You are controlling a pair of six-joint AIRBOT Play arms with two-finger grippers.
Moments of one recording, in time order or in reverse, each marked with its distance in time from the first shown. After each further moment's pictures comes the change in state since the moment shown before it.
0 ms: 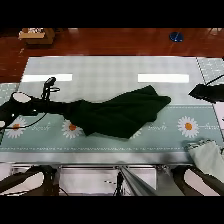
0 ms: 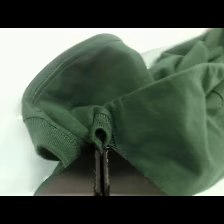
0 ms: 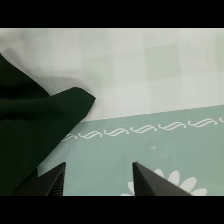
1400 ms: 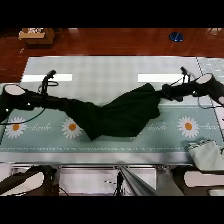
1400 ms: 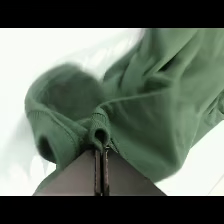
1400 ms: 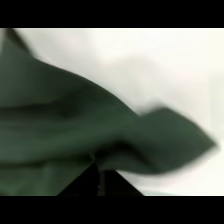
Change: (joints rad) left arm 0.004 0.033 0.130 -0.060 -0.198 0.018; right arm 0.188 -0.435 0.072 0.335 -0.165 0.001
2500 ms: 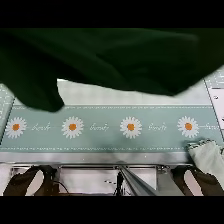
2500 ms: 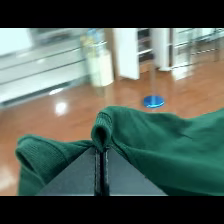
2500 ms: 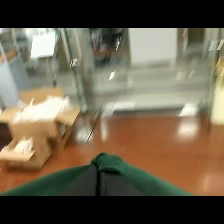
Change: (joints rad) left arm 0.129 0.561 0.914 0.203 -0.082 -0.376; right arm -0.119 0.829 0.639 -0.059 0.074 0.081
